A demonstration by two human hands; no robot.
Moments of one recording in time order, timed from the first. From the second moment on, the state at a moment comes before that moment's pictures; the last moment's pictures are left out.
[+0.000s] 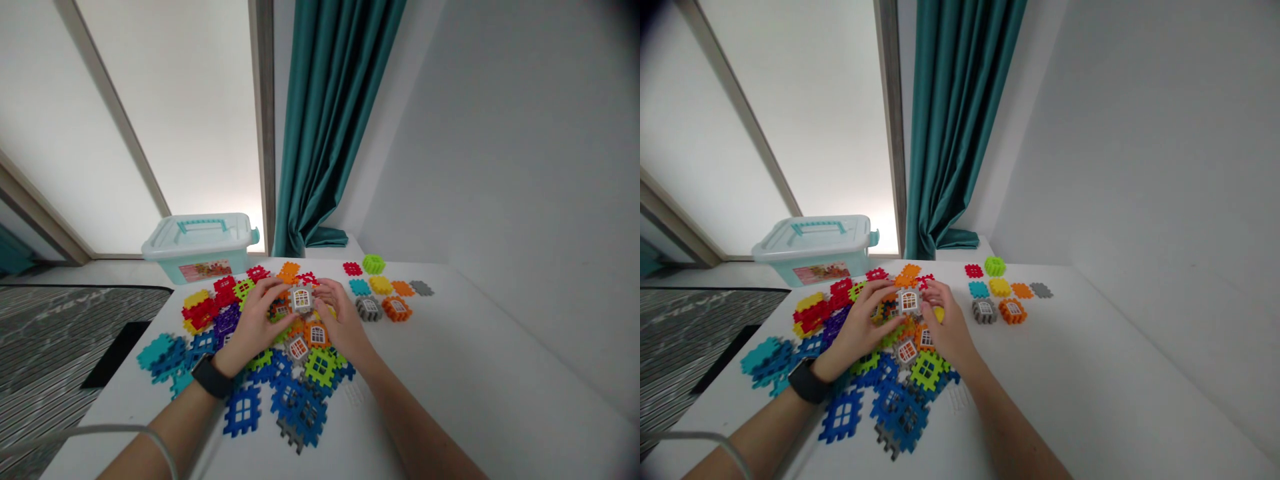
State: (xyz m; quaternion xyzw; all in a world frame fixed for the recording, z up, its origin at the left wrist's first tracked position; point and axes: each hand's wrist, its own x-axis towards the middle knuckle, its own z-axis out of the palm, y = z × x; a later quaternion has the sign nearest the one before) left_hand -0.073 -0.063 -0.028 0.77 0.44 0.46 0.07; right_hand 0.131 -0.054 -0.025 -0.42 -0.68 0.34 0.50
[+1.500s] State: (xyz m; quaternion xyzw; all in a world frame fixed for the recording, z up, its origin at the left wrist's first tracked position) left_hand -0.077 -0.056 -0.021 0.69 0.39 0.49 0.35; right_hand 0.137 -0.055 -0.018 -0.34 -0.76 0.14 0.53
